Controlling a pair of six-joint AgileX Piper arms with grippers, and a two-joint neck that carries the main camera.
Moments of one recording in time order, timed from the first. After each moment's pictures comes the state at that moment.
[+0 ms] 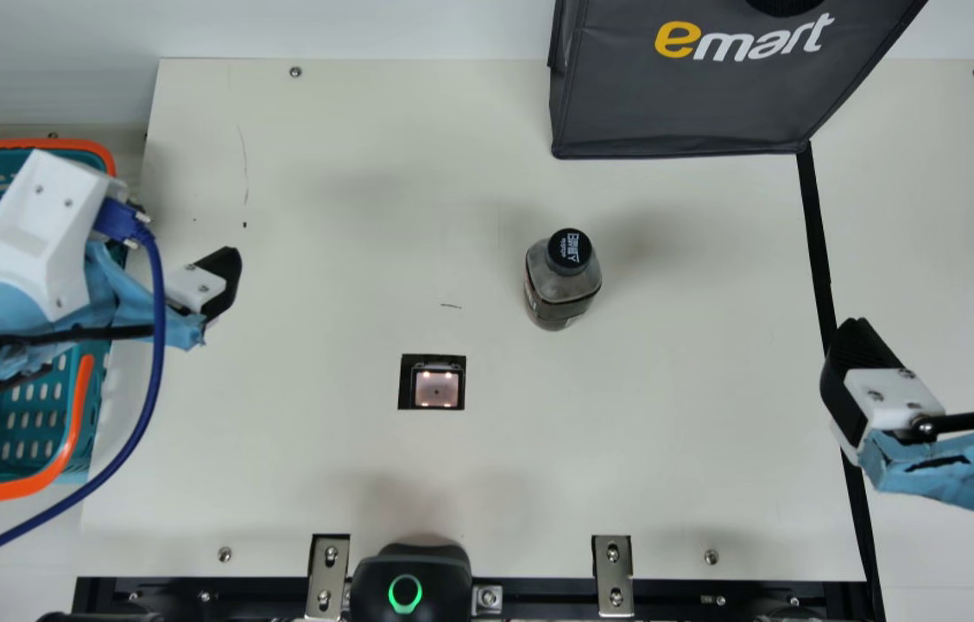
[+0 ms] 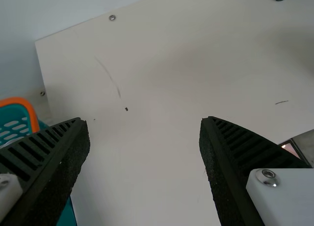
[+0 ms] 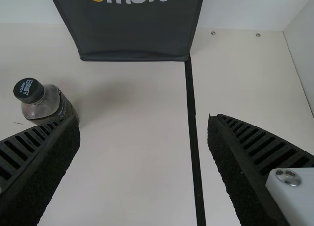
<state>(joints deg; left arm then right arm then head) -1.1 62.8 -50.1 -21.5 40.4 35.7 0.7 42.6 -69.8 -0.7 69.6 -2.2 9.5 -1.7</state>
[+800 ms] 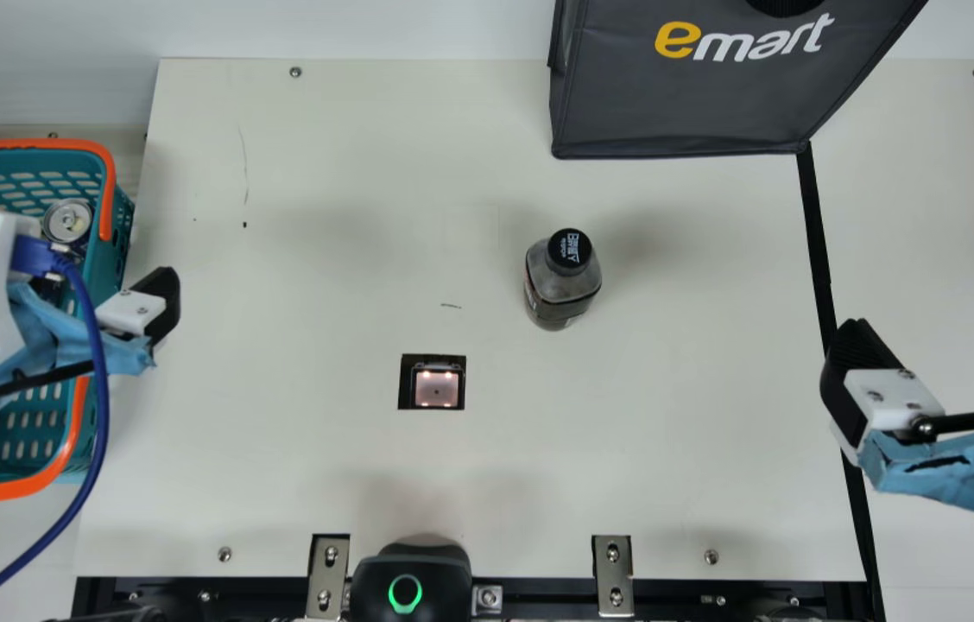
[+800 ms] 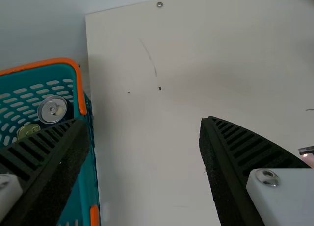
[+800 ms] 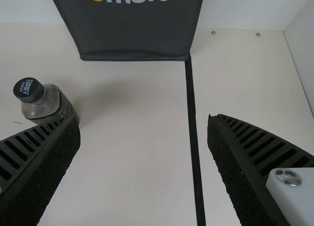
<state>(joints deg) 6.6 54.1 -45.4 -18.0 41.8 28.9 0.7 42.6 -69.8 -0.7 69.7 -2.2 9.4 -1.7</state>
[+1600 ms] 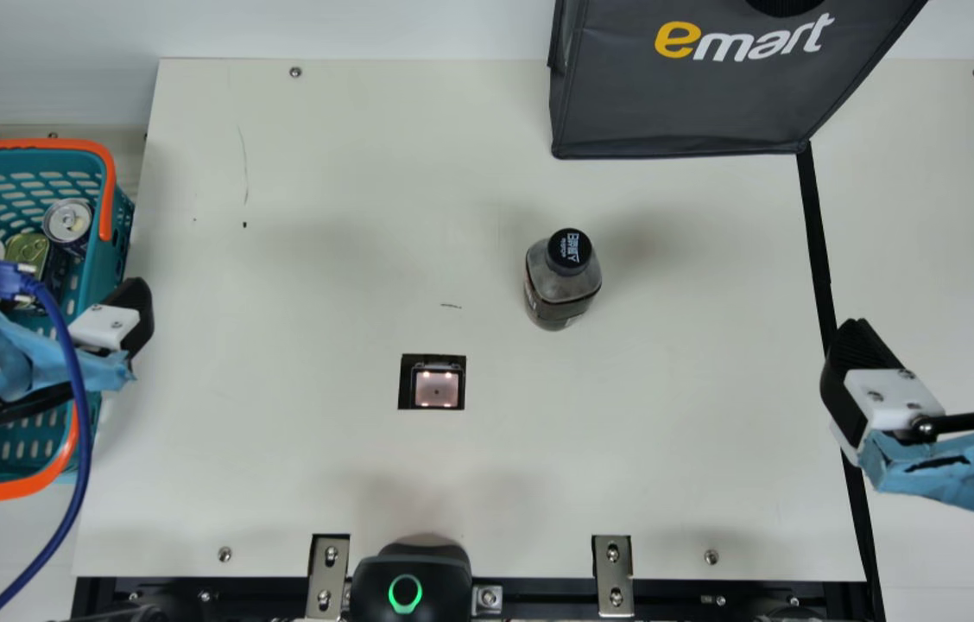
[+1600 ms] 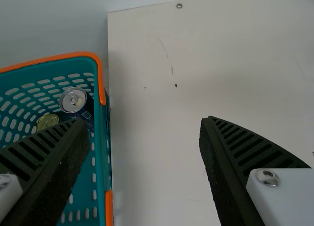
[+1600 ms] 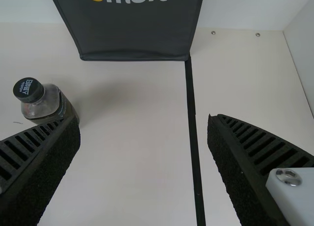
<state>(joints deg) 8.0 50.1 -44.0 -13.9 42.0 24.8 0.7 42.6 -69.8 -0.7 69.7 -2.2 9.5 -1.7</state>
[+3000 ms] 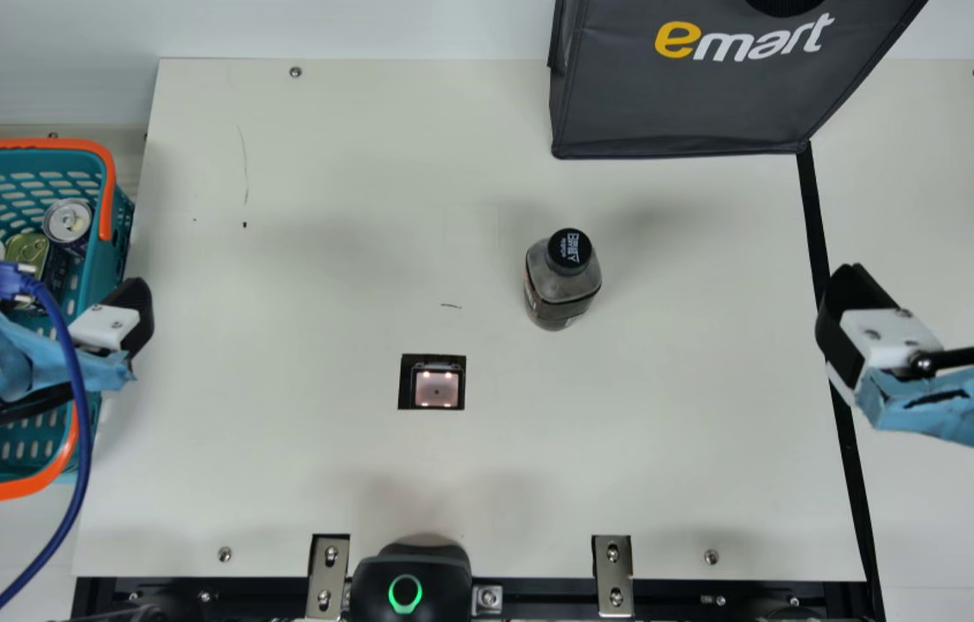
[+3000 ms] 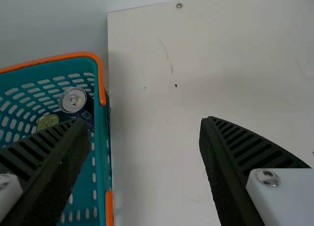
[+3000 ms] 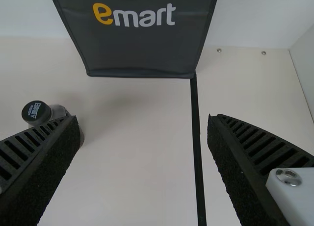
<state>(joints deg) 8.0 50.1 -44.0 -13.9 42.0 24.8 3.4 49.0 -74.4 -1.3 66.3 -1.3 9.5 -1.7</state>
